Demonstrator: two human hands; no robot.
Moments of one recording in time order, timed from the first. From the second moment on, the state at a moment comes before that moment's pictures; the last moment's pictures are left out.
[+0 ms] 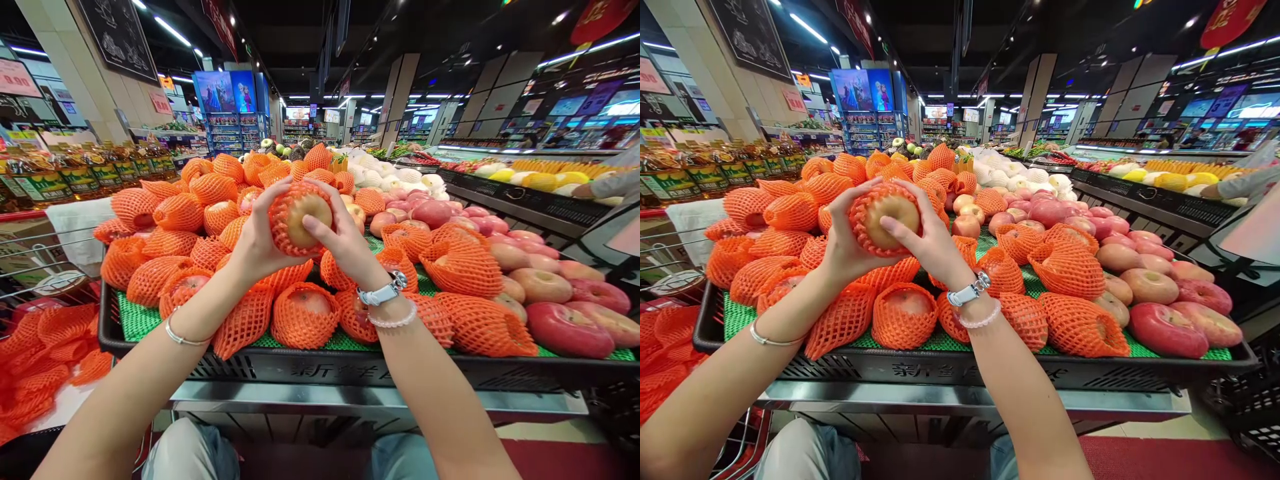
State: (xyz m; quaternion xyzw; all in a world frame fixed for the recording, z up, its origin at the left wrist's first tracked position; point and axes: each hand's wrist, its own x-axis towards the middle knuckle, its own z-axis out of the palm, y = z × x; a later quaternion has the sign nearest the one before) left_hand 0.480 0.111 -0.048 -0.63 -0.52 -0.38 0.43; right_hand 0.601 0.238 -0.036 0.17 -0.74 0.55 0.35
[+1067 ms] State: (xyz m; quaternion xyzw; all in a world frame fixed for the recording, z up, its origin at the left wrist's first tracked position) left_hand 0.510 0.125 -0.057 -0.57 -0.63 -0.51 0.13; right_hand 0.578 0.249 -0.056 0.03 -0.67 0.51 0.54
